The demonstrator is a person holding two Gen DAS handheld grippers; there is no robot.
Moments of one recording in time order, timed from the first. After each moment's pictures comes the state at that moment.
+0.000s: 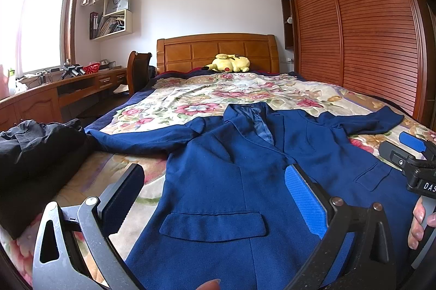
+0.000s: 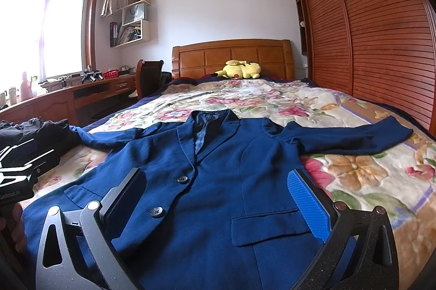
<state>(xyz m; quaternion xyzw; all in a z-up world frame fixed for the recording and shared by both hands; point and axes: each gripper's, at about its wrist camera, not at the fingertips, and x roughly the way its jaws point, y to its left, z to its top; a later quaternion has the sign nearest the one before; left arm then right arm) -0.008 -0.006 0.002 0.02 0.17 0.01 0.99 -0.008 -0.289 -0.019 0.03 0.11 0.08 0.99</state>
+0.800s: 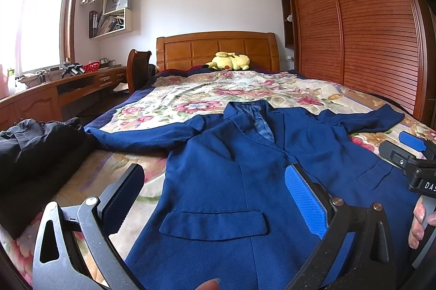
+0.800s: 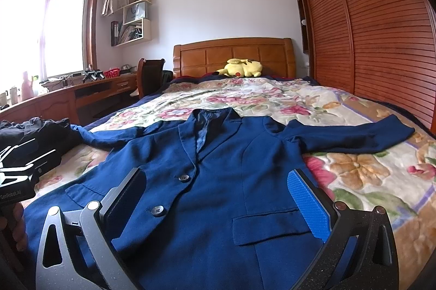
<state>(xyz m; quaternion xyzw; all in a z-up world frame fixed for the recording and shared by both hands) -0.007 -0.004 0.000 0.02 0.17 0.01 0.99 -0.007 -0.286 -0.021 0.02 0.12 0.09 0.99</state>
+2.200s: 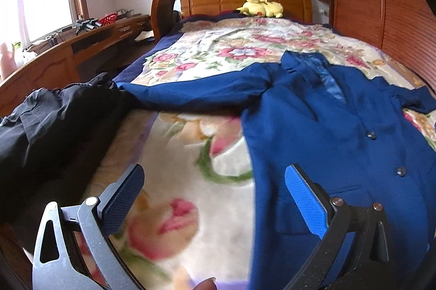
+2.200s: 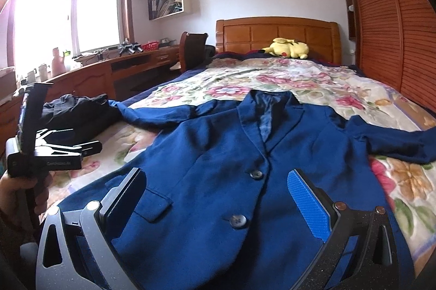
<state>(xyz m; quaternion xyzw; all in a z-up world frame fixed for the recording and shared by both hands) 0.066 0.112 -0.017 0.02 0.33 0.07 0.94 0.025 -0.245 0.001 -0.01 0.18 0.20 0.96</state>
